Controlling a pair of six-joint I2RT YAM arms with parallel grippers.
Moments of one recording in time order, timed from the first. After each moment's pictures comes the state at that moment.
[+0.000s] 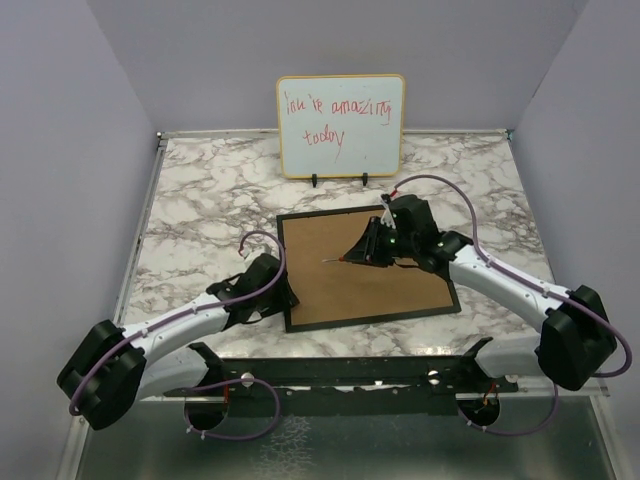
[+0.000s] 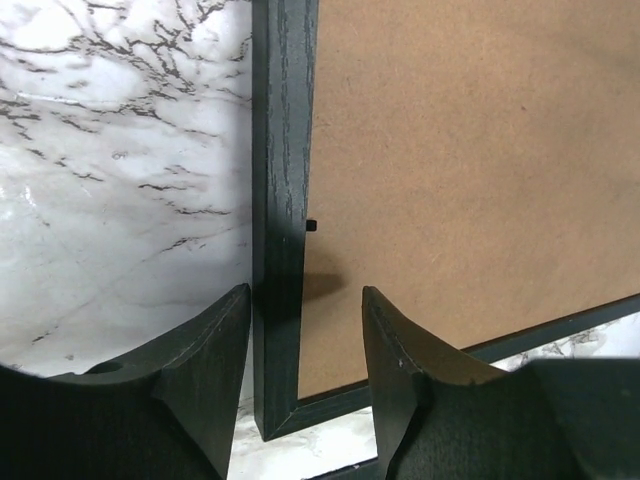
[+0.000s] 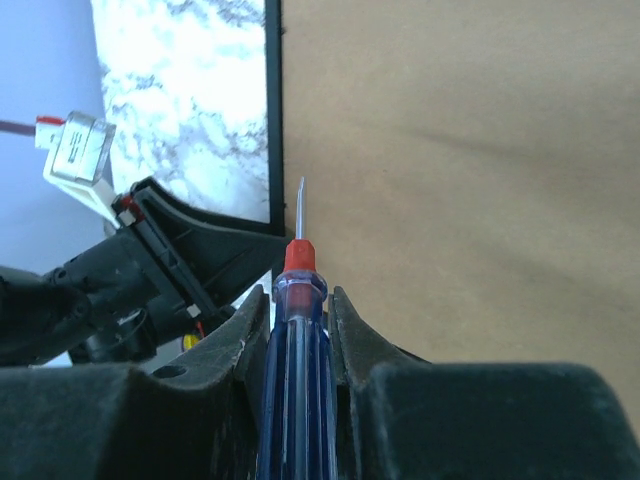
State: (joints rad) left arm -0.72 1.09 0.43 -0.26 -0.08 -0.99; right arm 0.65 1.30 0.89 -0.28 -0.24 0.81
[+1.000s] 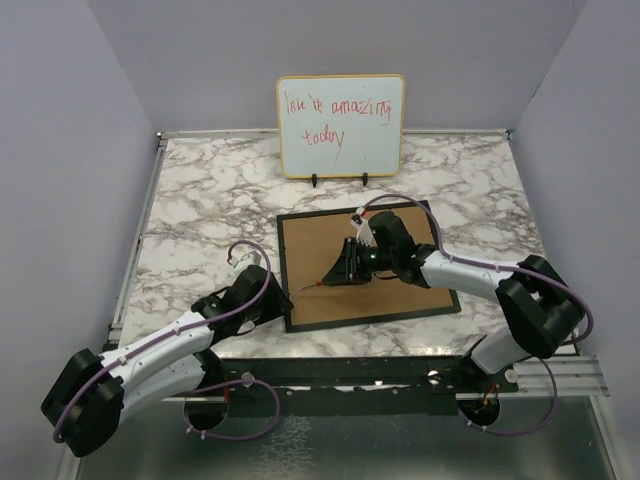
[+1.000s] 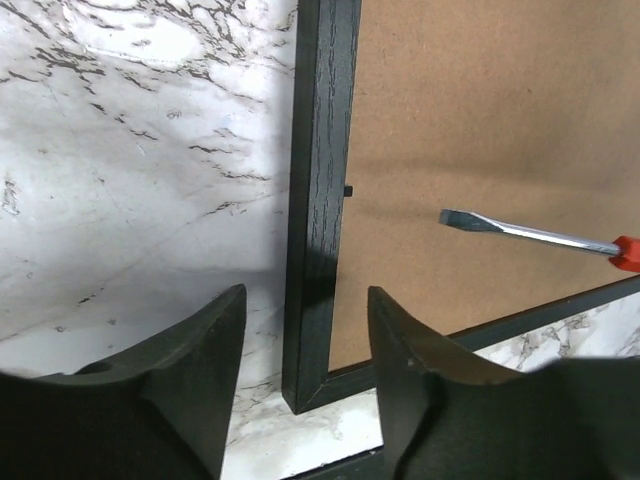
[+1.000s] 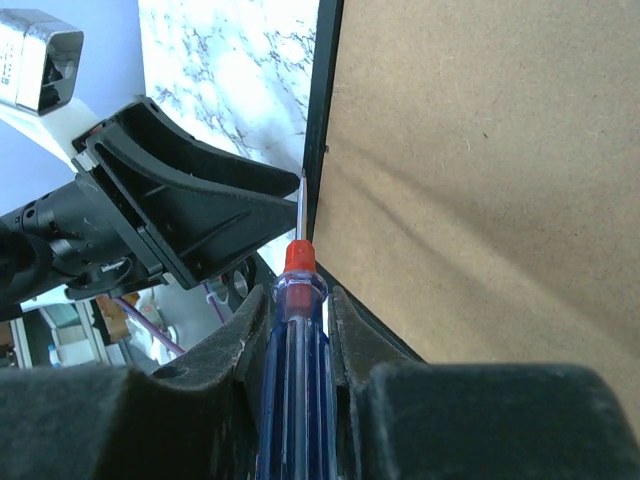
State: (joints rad) left arm -0.73 0.89 0.32 -0.29 -0.10 -1.01; right arm 0.71 1.52 0.77 0.08 -0.53 0.83
